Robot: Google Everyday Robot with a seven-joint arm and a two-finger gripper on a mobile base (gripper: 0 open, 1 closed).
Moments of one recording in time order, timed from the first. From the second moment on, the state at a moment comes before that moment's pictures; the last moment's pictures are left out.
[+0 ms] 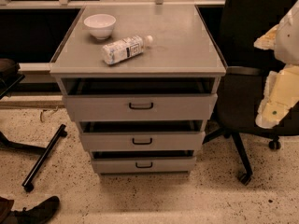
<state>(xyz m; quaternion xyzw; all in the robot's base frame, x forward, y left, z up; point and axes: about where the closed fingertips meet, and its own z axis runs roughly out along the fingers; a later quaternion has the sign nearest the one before) 0.438 -0.217 0.976 -0.60 0.78 -0.03 0.16</state>
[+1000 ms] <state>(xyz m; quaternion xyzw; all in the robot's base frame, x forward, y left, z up) 0.450 -0.222 0.908 -0.60 0.78 0.02 0.17</state>
